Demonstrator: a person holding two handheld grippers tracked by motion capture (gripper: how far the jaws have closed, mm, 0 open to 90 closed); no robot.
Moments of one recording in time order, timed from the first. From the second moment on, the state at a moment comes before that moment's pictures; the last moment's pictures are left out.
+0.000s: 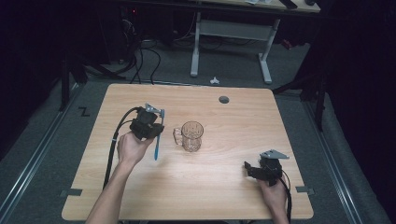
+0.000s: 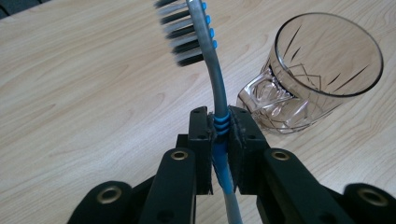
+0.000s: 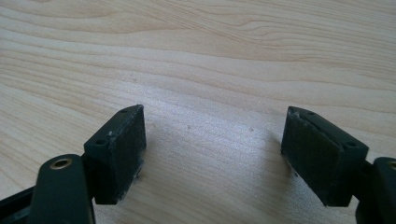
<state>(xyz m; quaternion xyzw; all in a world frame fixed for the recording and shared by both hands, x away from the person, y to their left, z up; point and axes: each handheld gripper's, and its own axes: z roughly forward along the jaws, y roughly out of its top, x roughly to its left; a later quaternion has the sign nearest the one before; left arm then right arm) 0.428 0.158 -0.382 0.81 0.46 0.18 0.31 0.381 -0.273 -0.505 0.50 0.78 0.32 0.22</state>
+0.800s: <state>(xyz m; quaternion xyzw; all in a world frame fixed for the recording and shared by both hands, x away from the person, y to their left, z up) 0.434 0.155 -0.359 0.79 0.46 0.21 0.36 0.381 -0.273 -0.505 0.50 0.78 0.32 0.22</state>
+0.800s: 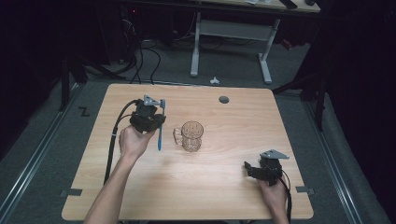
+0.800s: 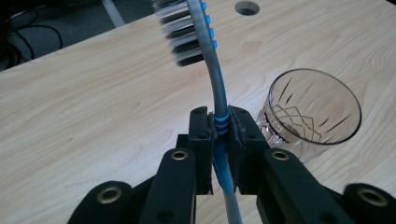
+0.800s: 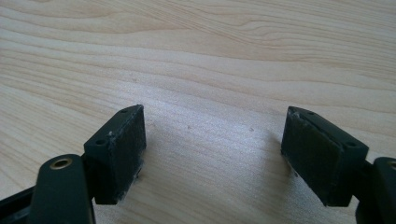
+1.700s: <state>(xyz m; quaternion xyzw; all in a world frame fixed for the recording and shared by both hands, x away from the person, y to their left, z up) 0.461 0.137 -0.341 0.75 0.45 0.22 0.43 0.381 -0.273 -0.505 0.49 0.78 0.32 0.22</state>
